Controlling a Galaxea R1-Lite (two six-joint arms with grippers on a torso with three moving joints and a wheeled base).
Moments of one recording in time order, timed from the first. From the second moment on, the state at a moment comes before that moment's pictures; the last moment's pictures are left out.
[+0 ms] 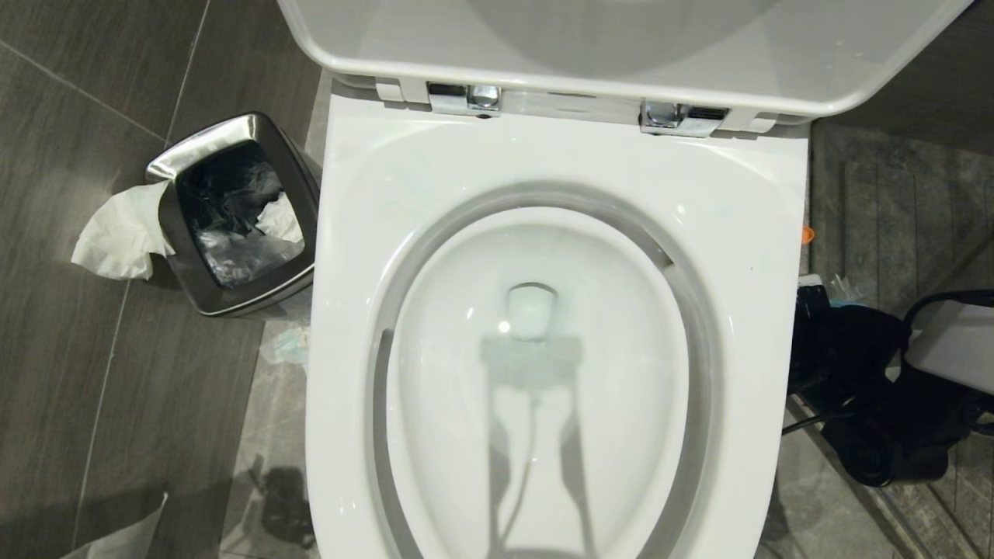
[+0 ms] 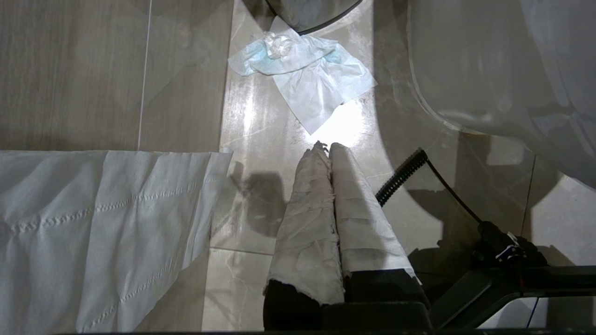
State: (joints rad) left arm 0.01 0.00 0.00 0.00 0.00 0.01; right arm 0.00 2.24 -0.73 -1.52 0.11 -0.08
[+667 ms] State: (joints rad) left arm 0.01 0.00 0.00 0.00 0.00 0.01; right arm 0.00 2.30 -0.92 -1.52 0.11 -0.14
